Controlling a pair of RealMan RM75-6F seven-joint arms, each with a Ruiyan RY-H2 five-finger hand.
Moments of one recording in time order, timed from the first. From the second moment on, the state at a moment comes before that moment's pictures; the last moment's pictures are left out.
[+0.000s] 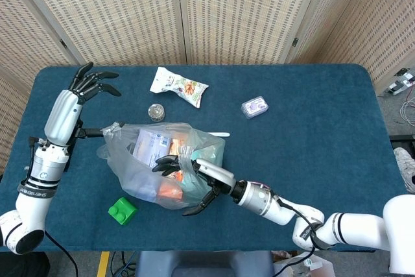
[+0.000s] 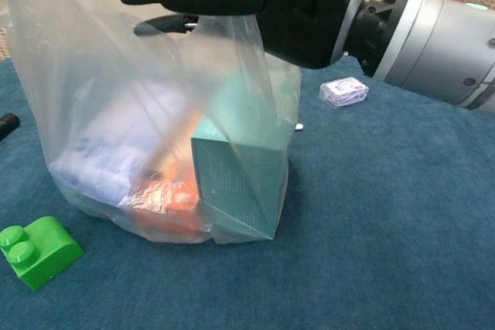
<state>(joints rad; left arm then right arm) -0.63 -1.06 -0.39 -1.79 1.38 1.30 -0.36 0.93 -1.47 0.10 -1.60 -1.77 1.13 1.40</state>
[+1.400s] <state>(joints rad) -0.77 -1.05 -0.42 -1.97 1.32 1.16 -0.15 1.02 -1.50 0.13 -1.56 -1.69 1.12 1.35</state>
